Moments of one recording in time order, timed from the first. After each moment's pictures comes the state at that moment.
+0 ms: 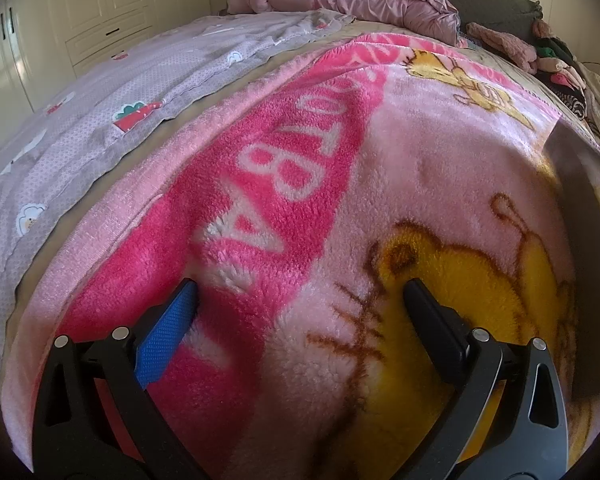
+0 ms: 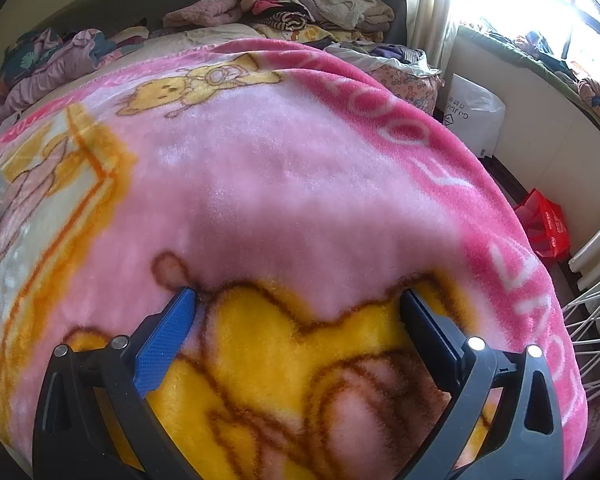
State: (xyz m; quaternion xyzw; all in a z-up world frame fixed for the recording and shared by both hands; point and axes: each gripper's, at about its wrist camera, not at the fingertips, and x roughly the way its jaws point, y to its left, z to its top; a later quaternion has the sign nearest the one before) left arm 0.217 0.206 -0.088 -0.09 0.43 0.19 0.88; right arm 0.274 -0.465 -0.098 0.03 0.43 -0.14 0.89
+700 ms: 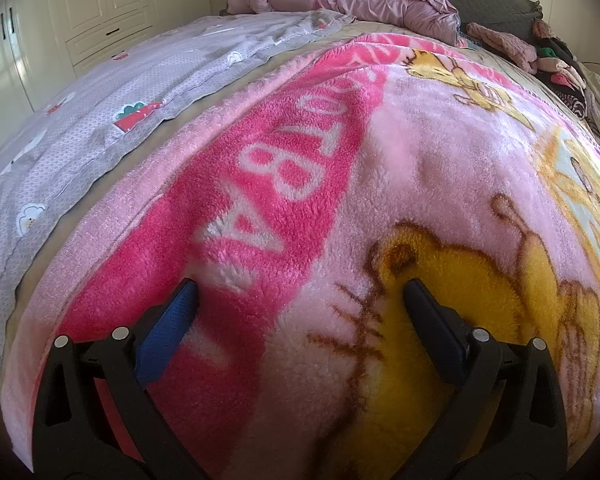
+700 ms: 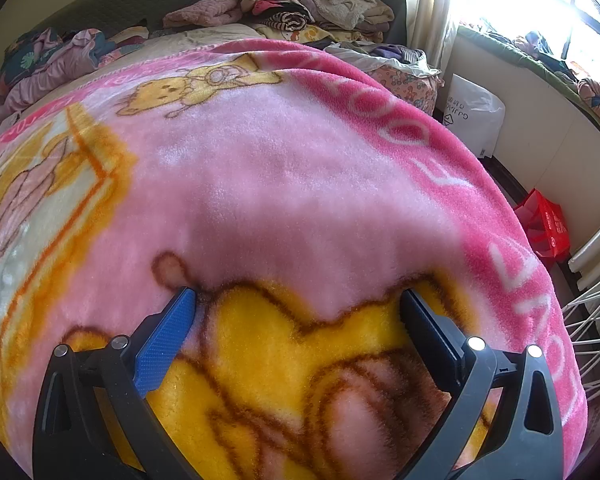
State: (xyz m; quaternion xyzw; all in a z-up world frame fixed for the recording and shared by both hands) left arm 0.217 0.206 -0.088 -0.09 0.43 0.19 0.88; right arm 0.274 -0.465 -0.097 0.03 0.43 -0.14 0.89
